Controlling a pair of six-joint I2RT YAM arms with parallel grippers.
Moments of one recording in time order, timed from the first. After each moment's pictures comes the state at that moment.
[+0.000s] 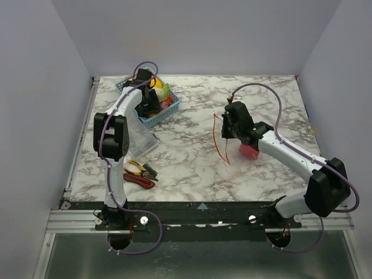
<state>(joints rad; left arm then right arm) -0.16 2.19 1.89 -0.83 -0.02 -0.50 0.59 1.42 1.07 -0.39 0.26 0.42</state>
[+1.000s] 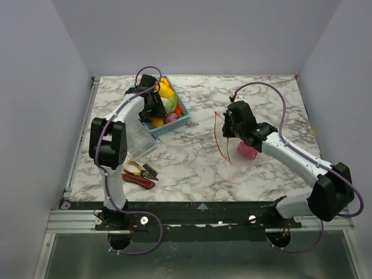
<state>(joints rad) -0.22 2.01 1.64 -0.70 -0.02 -0.58 0.59 1.38 1.06 -0.39 0.25 0.42</state>
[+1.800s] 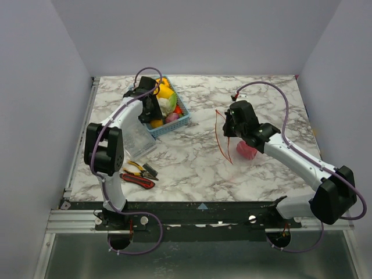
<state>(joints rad) -0.25 1.95 1.55 -0.69 -0.08 -0.55 0.59 1.34 1.06 -0.39 0.25 0.42</state>
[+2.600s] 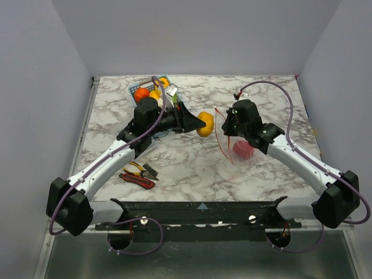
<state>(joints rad) -0.51 1.25 1.05 -0.01 0.50 -0.76 0.59 1.31 1.08 -0.41 0.22 0.46</state>
